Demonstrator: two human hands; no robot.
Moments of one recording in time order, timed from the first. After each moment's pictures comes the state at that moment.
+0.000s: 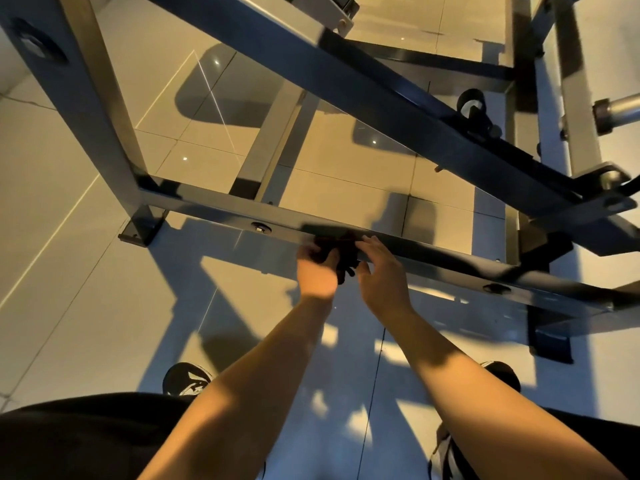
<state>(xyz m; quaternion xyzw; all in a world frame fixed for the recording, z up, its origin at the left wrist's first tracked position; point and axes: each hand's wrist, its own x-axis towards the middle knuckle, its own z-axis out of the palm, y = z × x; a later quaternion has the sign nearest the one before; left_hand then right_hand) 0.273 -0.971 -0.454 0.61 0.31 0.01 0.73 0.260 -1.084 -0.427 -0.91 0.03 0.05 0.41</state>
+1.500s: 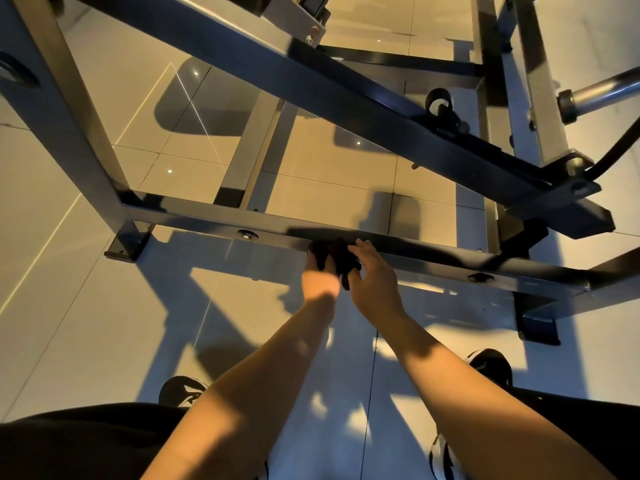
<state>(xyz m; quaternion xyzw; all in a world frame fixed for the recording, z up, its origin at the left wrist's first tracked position) 0.268 -0.991 -0.461 0.61 0.30 -0.09 0.72 0.249 -1.090 -0.430 -0.90 0.05 0.06 0.43</state>
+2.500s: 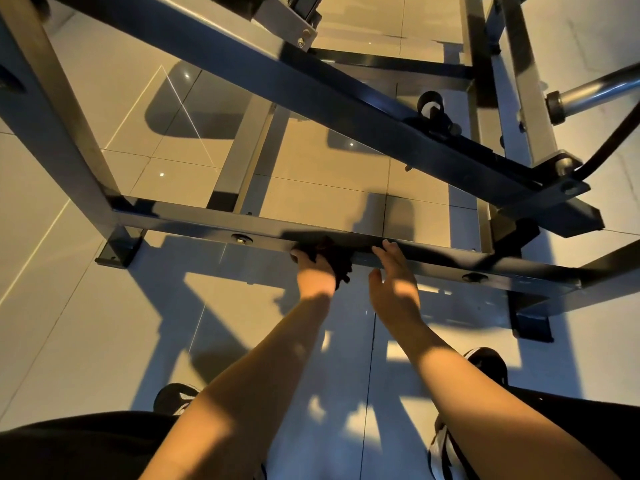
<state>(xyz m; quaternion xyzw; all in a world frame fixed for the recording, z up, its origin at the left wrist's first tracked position) 0.291 -0.992 -0.462 0.80 0.27 -0.17 0.51 0.242 -1.123 -0.435 -0.91 0.11 0.01 0.40</state>
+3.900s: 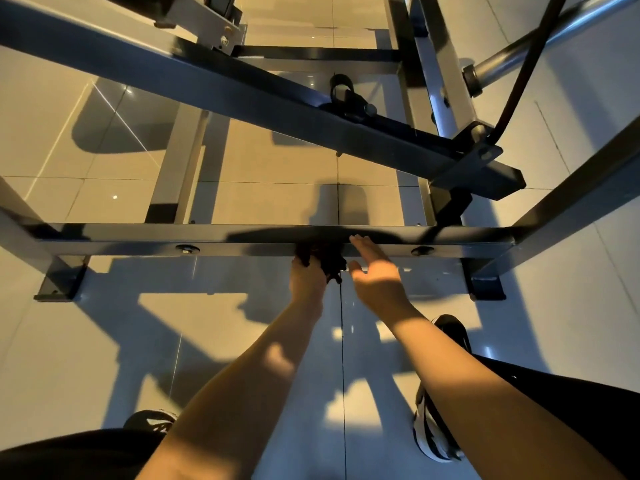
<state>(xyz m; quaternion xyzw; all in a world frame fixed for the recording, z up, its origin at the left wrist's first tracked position) 0.260 -1.054 -0.465 0.62 0.28 -0.16 0.72 0.221 -1.176 -0.422 -0.89 0.11 0.04 0.43</state>
